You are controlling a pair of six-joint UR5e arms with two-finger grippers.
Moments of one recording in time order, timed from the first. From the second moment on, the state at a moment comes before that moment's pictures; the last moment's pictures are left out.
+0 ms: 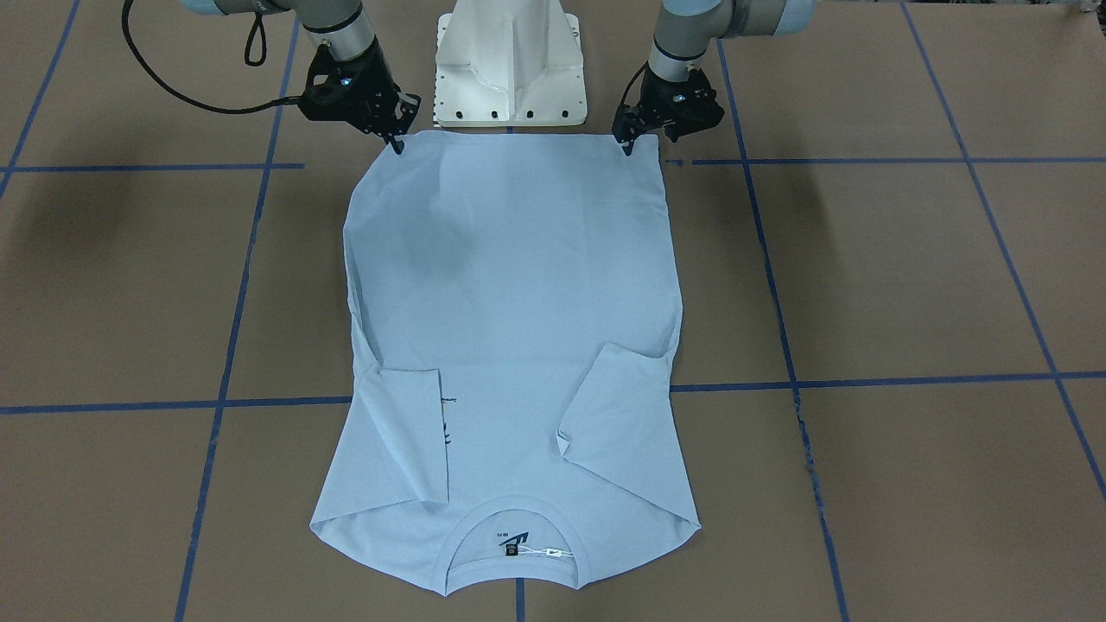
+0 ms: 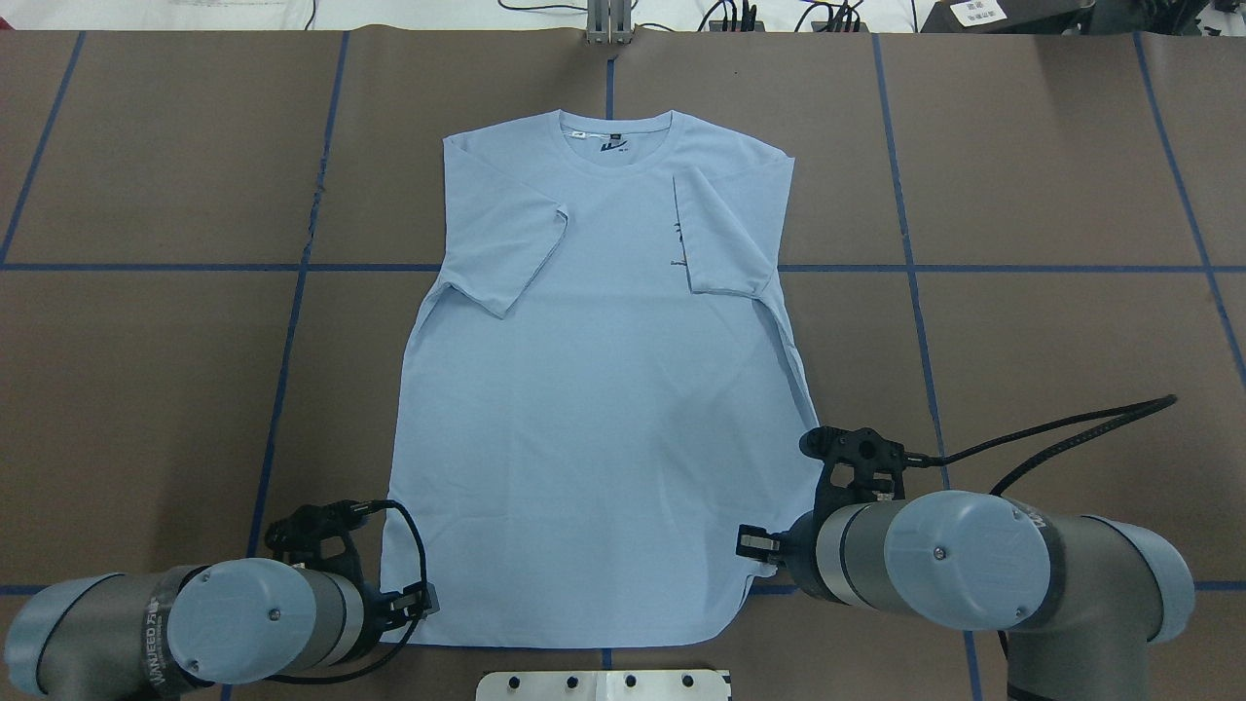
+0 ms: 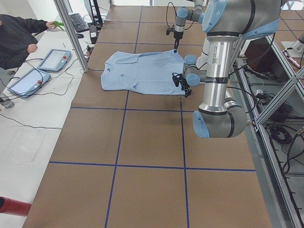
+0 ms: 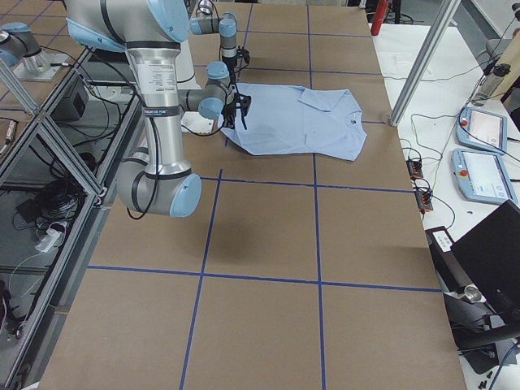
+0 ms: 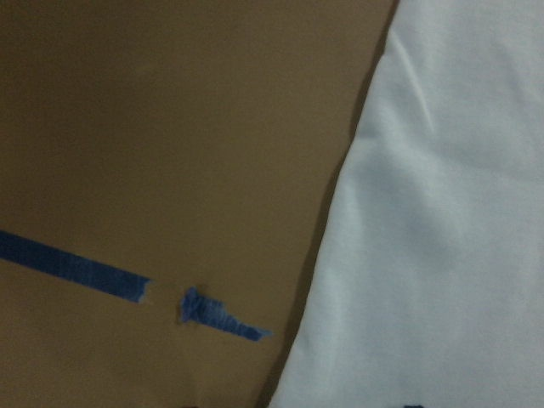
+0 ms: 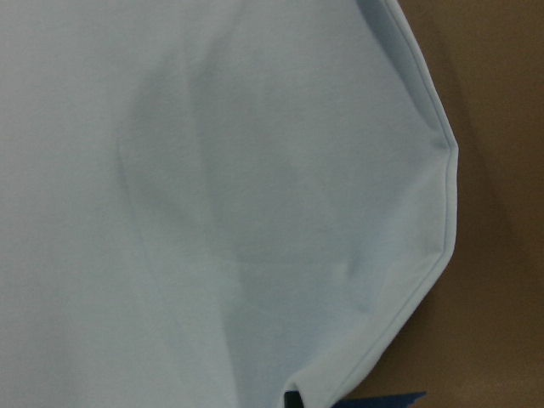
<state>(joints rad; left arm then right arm) -0.13 -1.72 -2.03 -1.77 -1.66 -1.80 0.21 -1.39 2.14 -1.39 1.65 1.64</state>
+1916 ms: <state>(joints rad) -0.07 -1.72 -2.08 -1.77 -1.65 -1.80 0.23 -1.39 2.14 -1.39 1.66 1.64</state>
